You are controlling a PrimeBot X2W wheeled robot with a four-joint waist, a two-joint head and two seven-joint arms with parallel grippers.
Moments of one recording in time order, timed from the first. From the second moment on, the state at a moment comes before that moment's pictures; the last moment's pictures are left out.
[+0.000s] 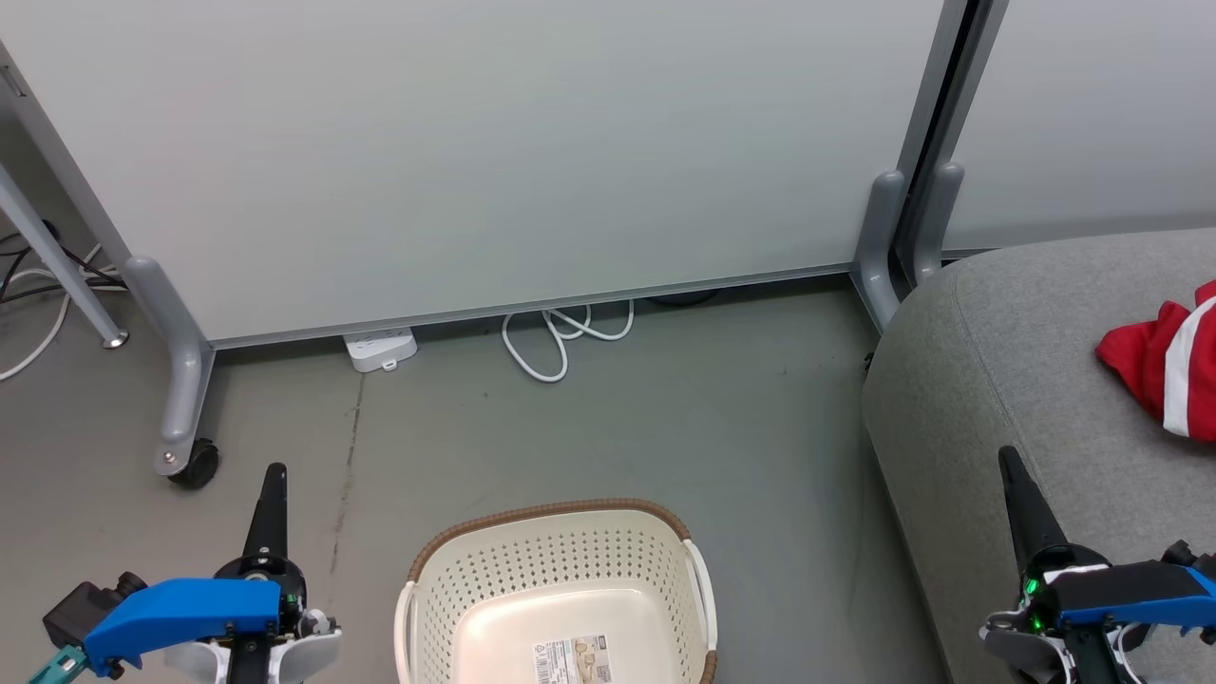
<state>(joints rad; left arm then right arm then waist) -0.08 0.05 0.08 0.26 -1.35 -0.12 0.05 -0.09 -0.06 -0.09 0.26 1.35 0.13 0.05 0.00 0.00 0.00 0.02</state>
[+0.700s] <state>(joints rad) -0.10 0.05 0.10 0.25 -1.51 -0.12 0.09 -0.10 -0.05 -0.11 0.25 1.51 0.13 0.09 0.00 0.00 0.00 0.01</state>
